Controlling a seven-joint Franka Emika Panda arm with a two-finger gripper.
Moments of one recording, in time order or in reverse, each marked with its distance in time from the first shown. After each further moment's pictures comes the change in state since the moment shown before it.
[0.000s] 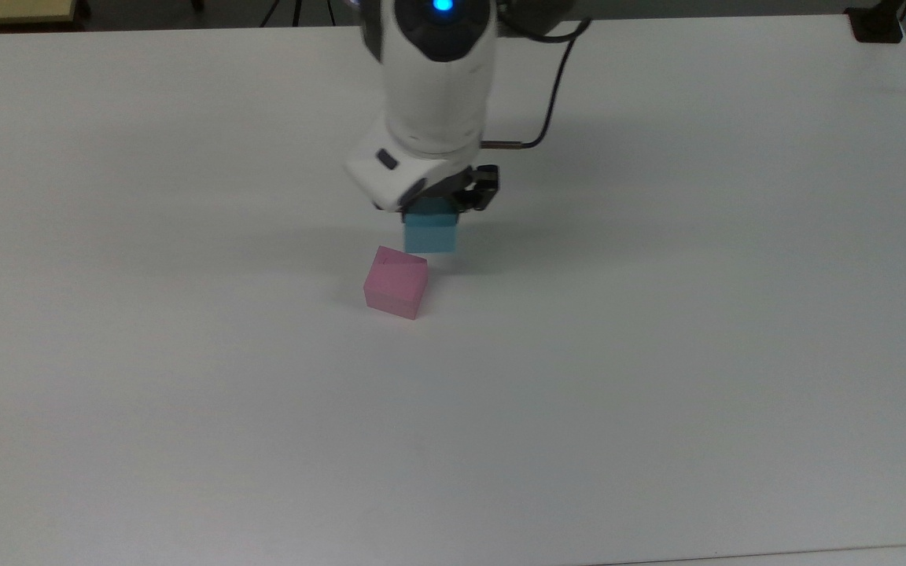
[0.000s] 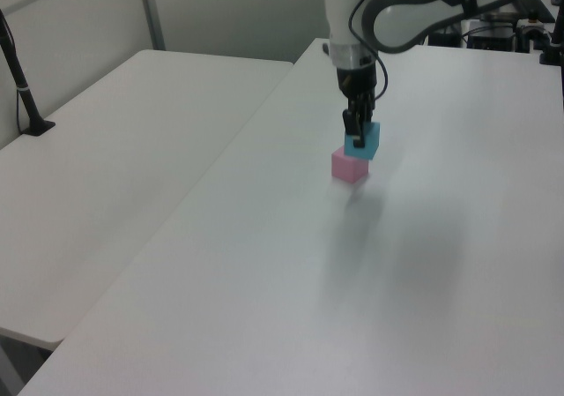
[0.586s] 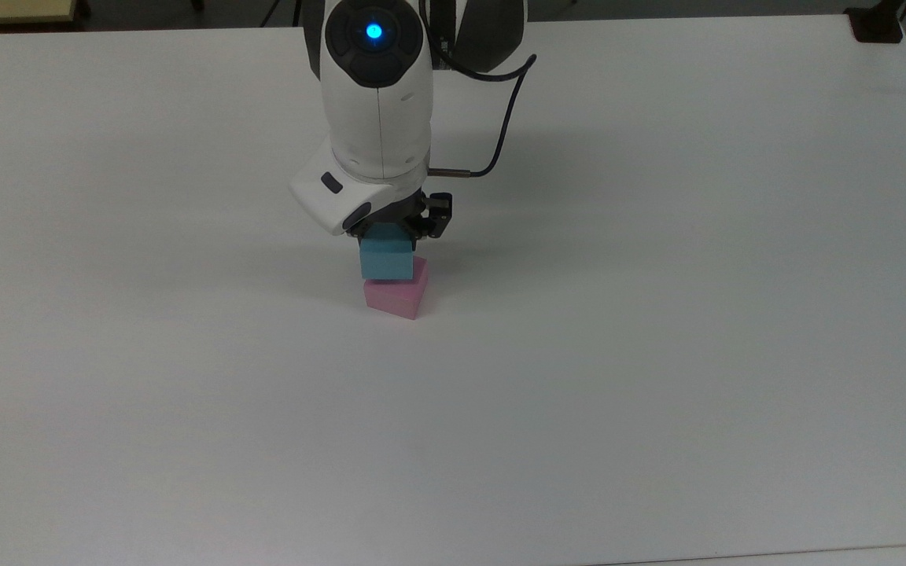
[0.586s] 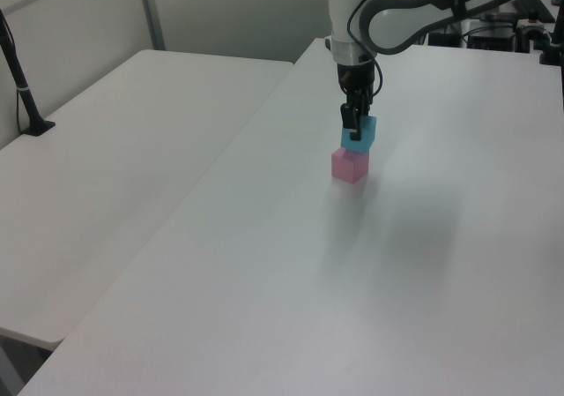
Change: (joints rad) arm -0.061 0.041 -0.005 0.007 -0.022 0.090 -0.035
